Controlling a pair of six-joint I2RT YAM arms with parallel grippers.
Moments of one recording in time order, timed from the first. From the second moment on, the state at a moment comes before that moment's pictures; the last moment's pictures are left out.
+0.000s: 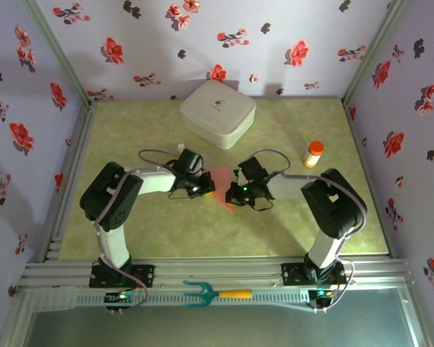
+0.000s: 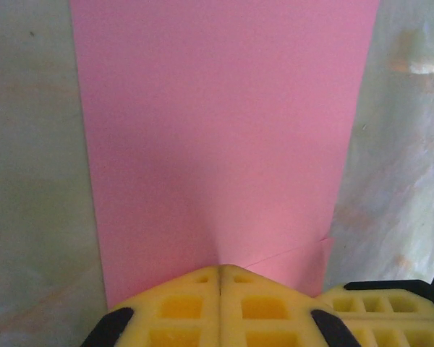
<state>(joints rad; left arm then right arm) -0.63 1.86 0.96 -0.09 0.42 -0.84 0.63 1.73 0.82 -0.15 -0.48 0.74</state>
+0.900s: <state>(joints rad) -0.62 1.86 0.94 -0.05 0.45 -0.84 0.65 1.83 0.90 -0.12 -0.57 0.65</state>
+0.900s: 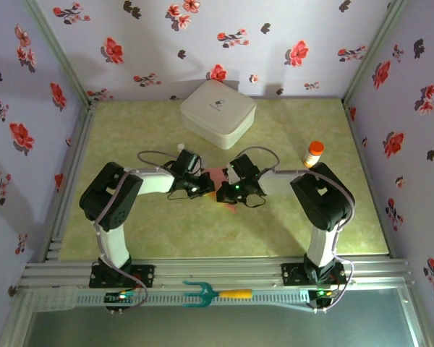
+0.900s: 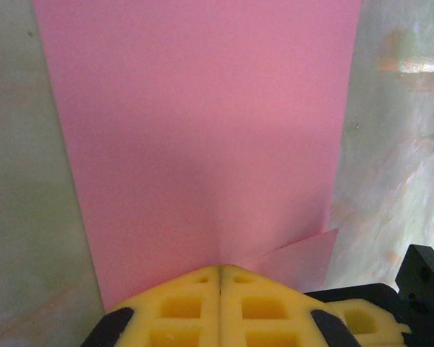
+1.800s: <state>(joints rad) -0.62 1.87 0.94 -0.05 0.46 -0.84 0.52 1.47 0.58 -0.09 -0.56 0.69</state>
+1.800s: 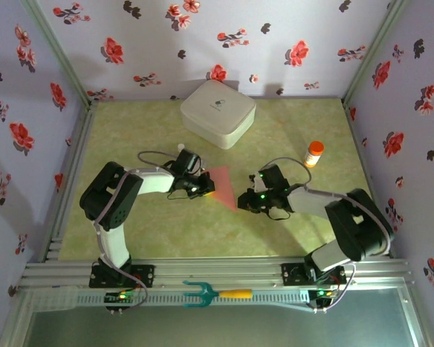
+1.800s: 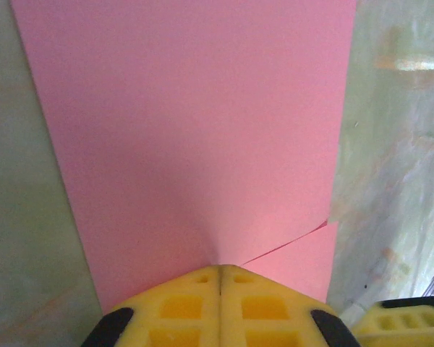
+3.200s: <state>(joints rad) -0.59 1.69 0.91 -0.12 0.35 -0.84 0.50 1.63 0.73 -0.11 -0.50 0.70</state>
